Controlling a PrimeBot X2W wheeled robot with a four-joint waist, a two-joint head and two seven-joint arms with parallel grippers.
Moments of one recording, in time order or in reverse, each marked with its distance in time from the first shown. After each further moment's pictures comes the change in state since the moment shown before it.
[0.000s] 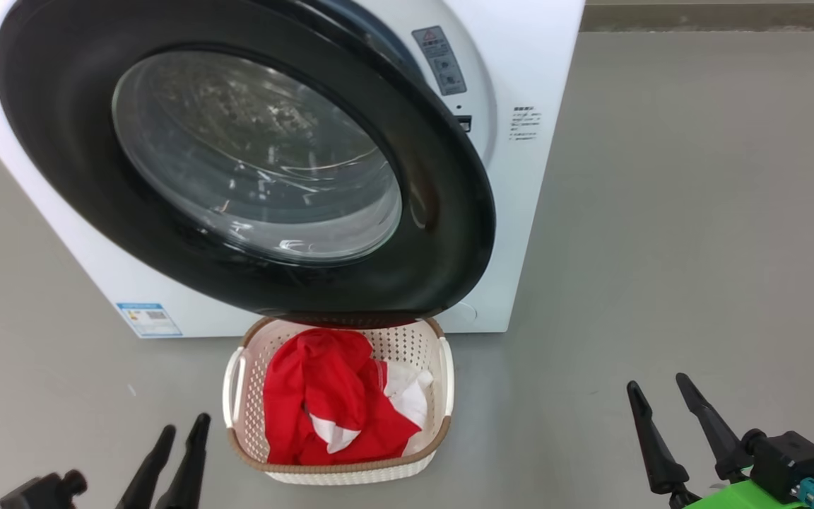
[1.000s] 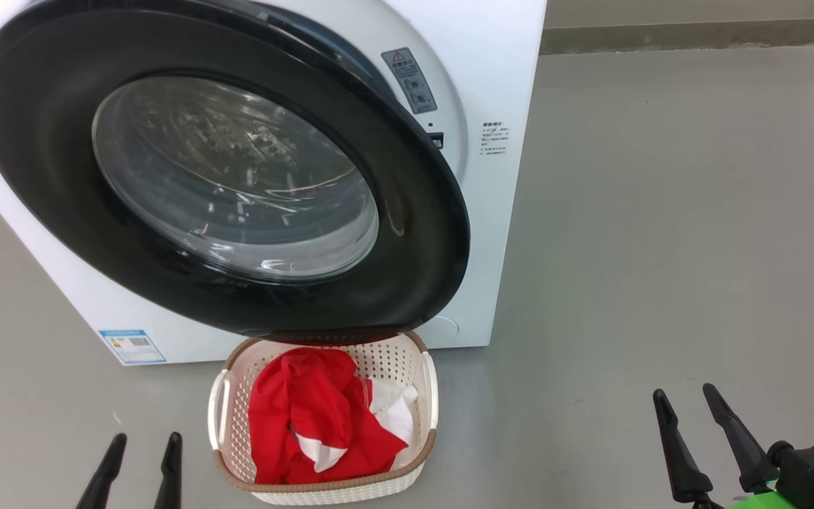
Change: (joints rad) left arm 0.220 -0.169 0.346 -0.216 0.672 0.000 0.000; right arm 0.047 -0.003 -0.058 -0.017 0.001 0.000 0.000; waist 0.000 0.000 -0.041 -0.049
